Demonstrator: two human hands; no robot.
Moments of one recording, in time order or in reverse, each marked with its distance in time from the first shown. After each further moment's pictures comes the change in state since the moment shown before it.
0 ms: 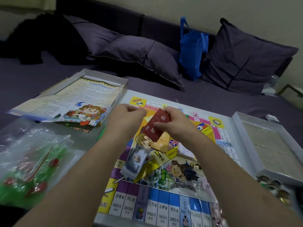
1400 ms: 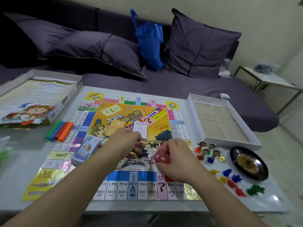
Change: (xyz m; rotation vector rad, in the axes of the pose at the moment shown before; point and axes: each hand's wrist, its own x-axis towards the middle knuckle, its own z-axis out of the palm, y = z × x) left_hand -0.077 -0.019 0.121 0.044 -0.413 -0.238; right_hand -0.163 0.132 -0.076 -0.601 0.051 0.121
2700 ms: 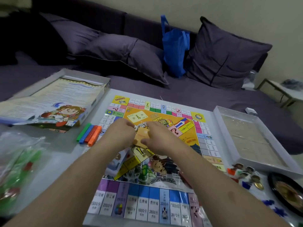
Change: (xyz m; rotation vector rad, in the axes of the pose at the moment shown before) left_hand 0.038 0.009 -0.099 0.272 0.283 0.116; right_hand 0.125 -0.137 0.013 -0.061 -0.127 -0.195
